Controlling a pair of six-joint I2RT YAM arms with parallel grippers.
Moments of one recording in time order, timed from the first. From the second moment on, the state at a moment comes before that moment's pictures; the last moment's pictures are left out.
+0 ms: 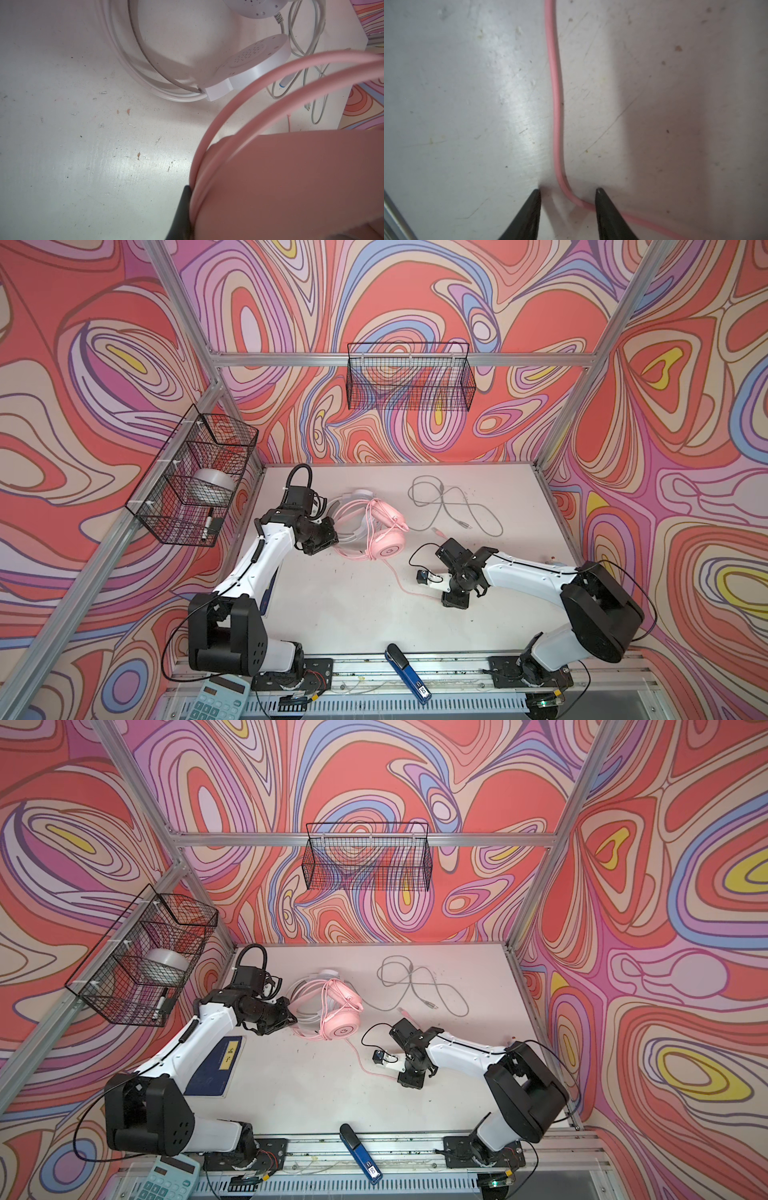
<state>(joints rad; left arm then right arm) -0.10 1.41 1.11 -0.84 0.36 -0.53 0.69 1.54 0.81 -0.68 -0.13 -0.60</state>
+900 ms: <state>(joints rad) -0.09 1.42 1.11 -0.84 0.35 -0.53 0.75 1.54 0.82 -0.72 -0.07 -0.59</state>
